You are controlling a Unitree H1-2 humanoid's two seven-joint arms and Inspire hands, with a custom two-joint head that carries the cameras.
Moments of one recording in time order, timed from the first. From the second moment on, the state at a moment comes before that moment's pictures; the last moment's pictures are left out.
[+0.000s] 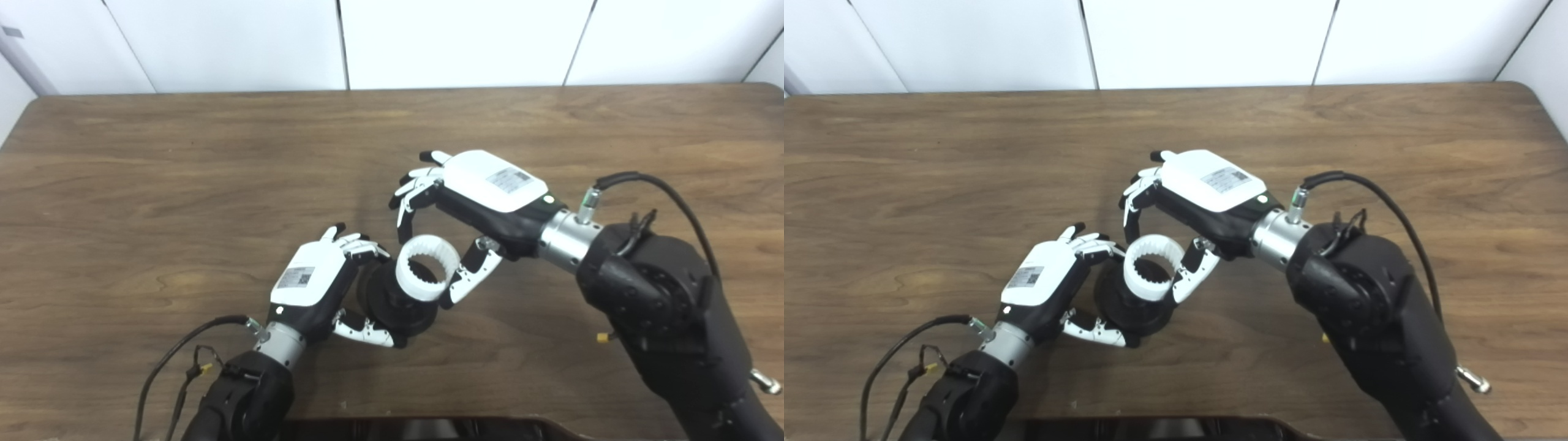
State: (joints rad) left arm 0.11 0.23 -0.40 -0.35 0.90 0.10 -0.21; right arm -0.29 -0.30 0.39 -0.66 -0.80 0.27 0.82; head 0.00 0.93
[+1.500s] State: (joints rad) left arm 0.12 0.21 -0.42 -0.38 0.92 0.12 -0.25; right arm -0.21 -0.26 0.43 -0.50 -0.83 0.12 0.69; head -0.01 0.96
